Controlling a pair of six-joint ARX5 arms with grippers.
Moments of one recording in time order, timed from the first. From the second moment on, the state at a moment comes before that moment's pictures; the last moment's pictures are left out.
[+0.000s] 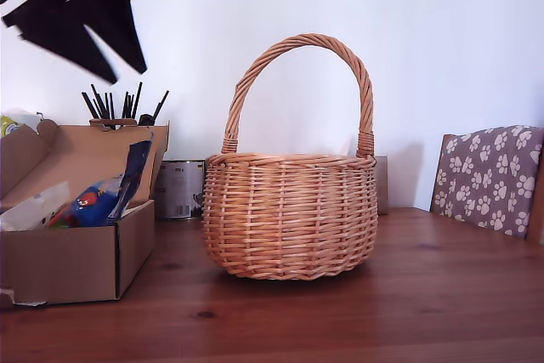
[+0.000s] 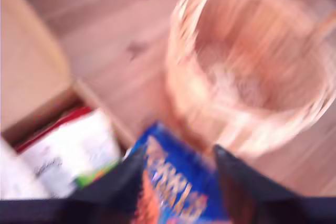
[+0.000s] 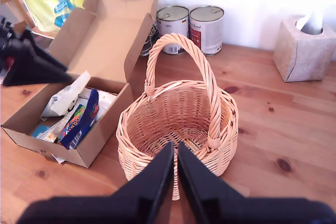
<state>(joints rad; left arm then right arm) -0.39 1.33 1.17 -0.70 0.20 0.07 0.72 0.74 0.94 -0.56 0.16 0.10</state>
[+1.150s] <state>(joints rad) -0.47 1.55 1.17 -0.74 0.14 -0.32 0.72 0.74 0.94 -0.57 0.13 0.08</state>
